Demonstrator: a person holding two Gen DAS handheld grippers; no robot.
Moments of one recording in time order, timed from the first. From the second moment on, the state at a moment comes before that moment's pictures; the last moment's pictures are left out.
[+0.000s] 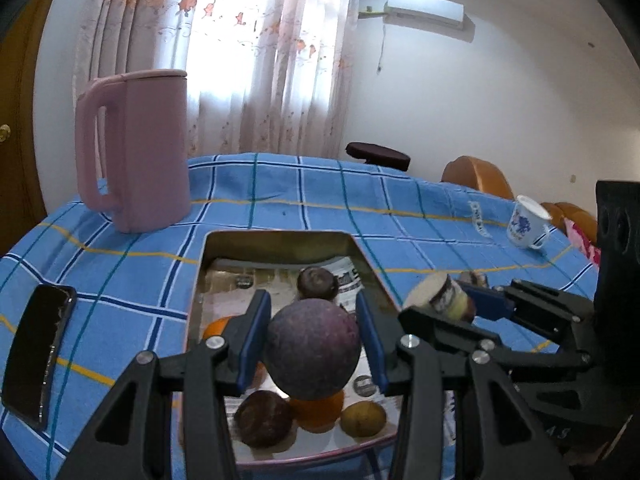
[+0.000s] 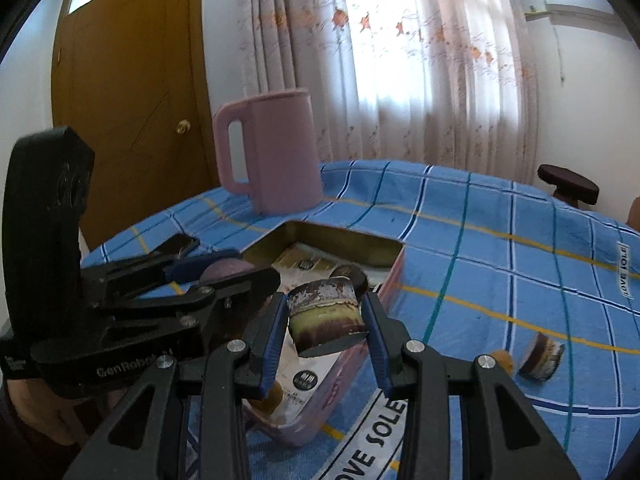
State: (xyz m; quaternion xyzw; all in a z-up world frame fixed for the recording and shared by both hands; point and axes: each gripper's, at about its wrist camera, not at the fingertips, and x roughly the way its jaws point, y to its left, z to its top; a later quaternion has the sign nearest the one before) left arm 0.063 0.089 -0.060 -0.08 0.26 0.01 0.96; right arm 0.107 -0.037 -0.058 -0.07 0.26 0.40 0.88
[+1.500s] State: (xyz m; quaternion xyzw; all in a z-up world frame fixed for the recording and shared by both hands) left arm 0.120 -0.039 -0.051 -0.03 0.28 -0.04 0.96; right arm 0.194 -0.187 -0.079 0.02 0.35 0.18 0.92
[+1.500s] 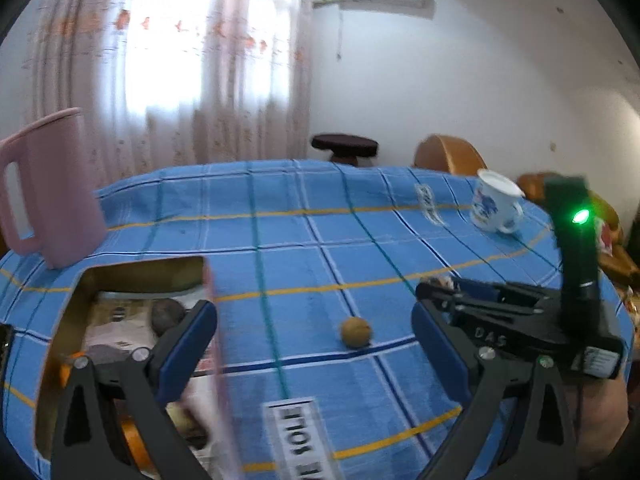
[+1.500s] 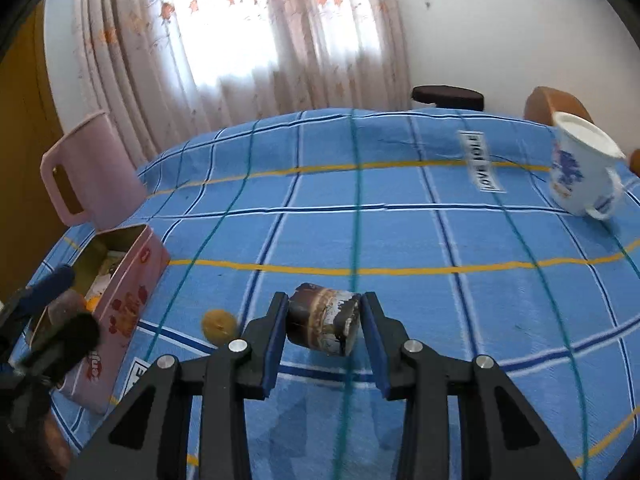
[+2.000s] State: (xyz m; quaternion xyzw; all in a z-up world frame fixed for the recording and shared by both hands) left arm 0.184 -0.072 -0.098 -0.04 0.42 -0.10 0.90; right arm 0.182 -0.206 -0.072 0.02 0.32 0.18 0.93
